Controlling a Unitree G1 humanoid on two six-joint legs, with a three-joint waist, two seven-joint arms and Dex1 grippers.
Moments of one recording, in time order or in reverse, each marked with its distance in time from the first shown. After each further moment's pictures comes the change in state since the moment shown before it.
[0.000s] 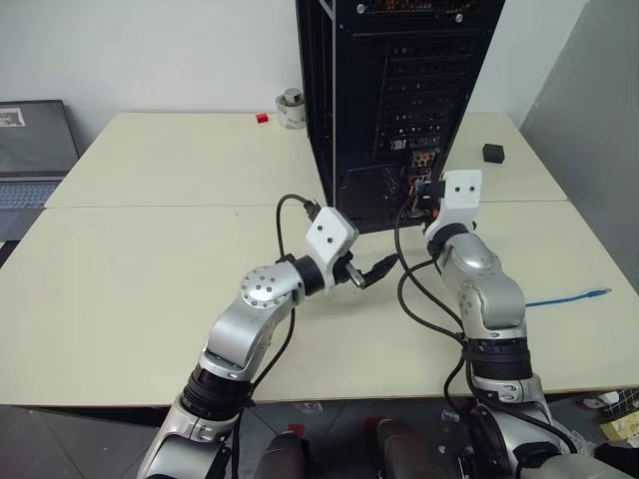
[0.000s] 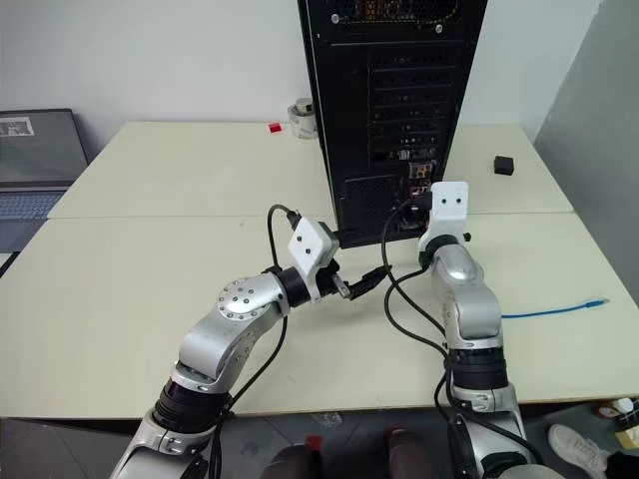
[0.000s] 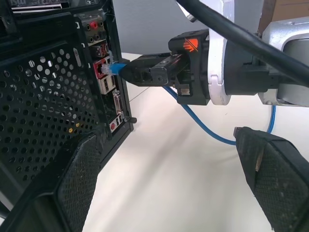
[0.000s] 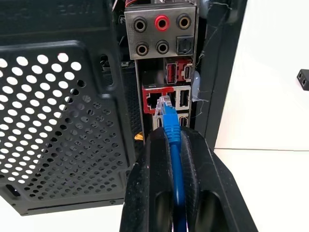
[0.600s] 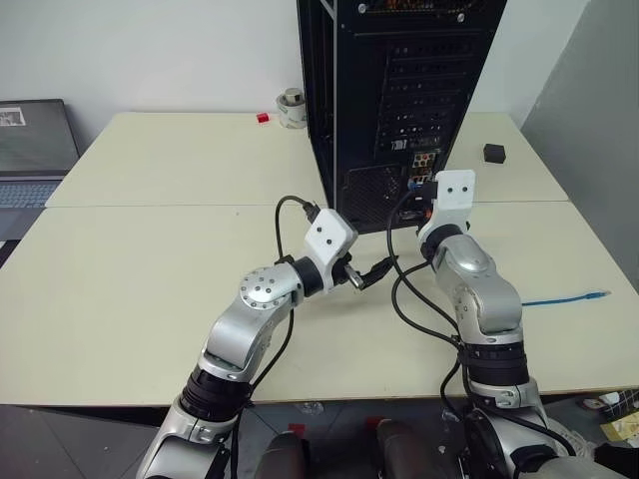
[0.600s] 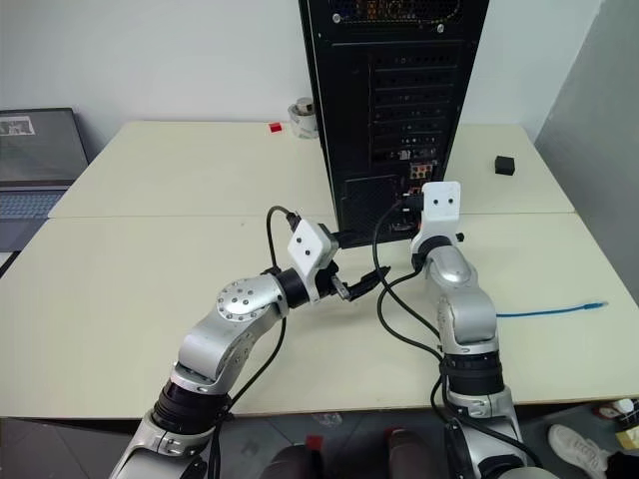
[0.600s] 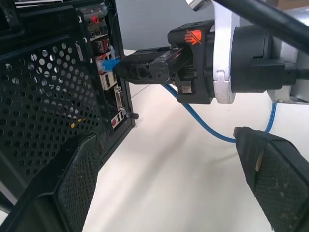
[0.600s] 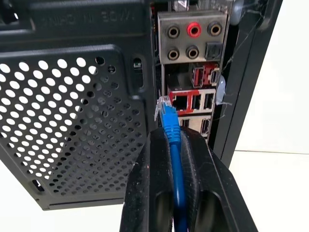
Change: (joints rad) left arm 0.006 0.004 0.000 0.000 0.008 -0.001 0.001; right arm 0.015 0.020 0.013 -0.068 0.000 0.045 -0.015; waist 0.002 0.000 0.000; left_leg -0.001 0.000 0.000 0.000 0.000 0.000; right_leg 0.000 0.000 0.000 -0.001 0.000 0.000
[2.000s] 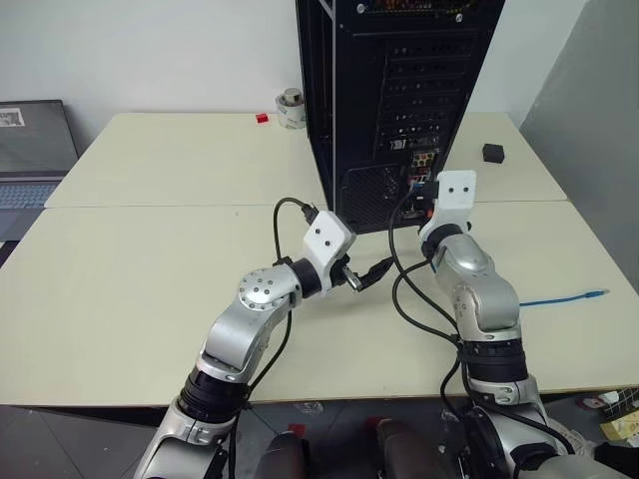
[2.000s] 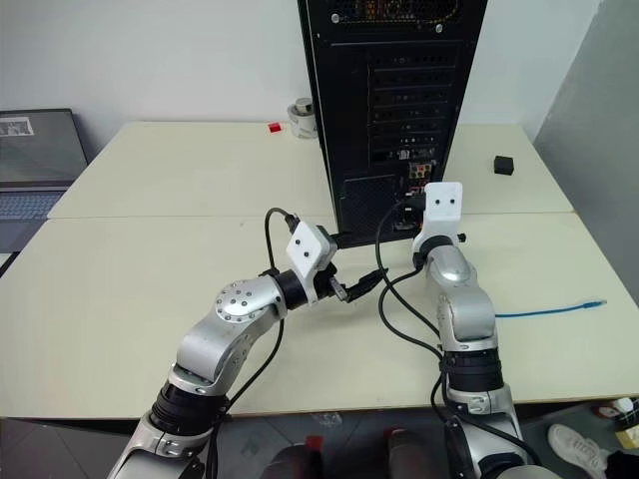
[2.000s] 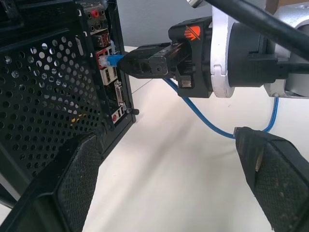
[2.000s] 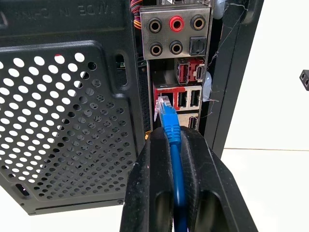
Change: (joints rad) left arm 0.008 0.012 0.000 0.000 0.001 0.000 -0.001; right arm -0.012 -0.004 -0.007 0.060 -0.007 -0.049 -0.026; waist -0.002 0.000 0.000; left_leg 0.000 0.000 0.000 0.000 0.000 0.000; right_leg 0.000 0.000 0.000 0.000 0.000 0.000
